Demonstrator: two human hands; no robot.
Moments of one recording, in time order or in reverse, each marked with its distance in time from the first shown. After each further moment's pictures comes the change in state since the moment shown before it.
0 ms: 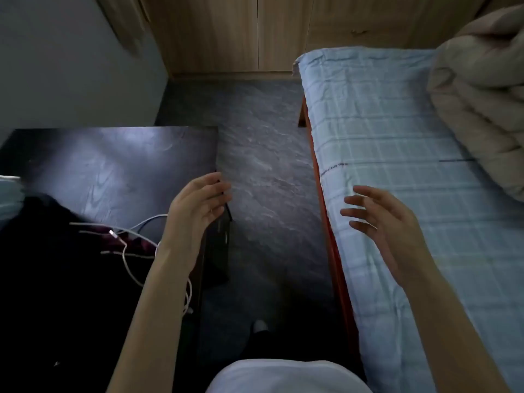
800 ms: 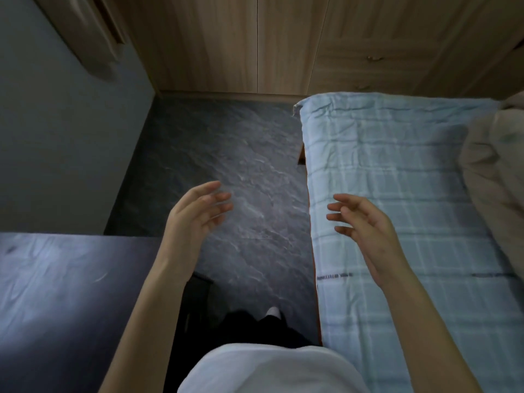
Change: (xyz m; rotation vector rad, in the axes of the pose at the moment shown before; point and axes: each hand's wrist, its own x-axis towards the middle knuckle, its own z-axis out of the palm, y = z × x) left_hand 0.399 0.057 0.108 -0.024 0.073 -0.055; right_hand 0.431 -0.046 0.008 -0.042 -0.055 0.082
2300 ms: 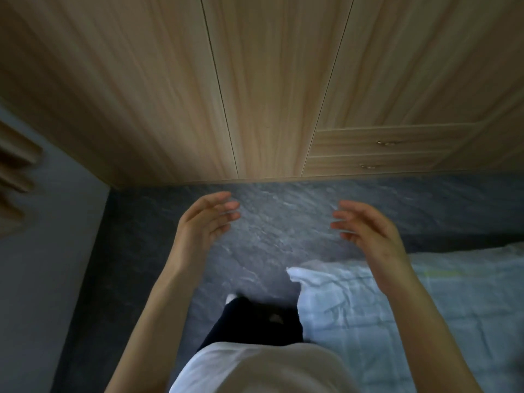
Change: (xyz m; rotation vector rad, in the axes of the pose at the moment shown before) left_hand 0.752 0.197 0.240 0.078 -0.031 -0.078; right_hand 0.777 -0.167 -0.019 0.040 0.113 0.000
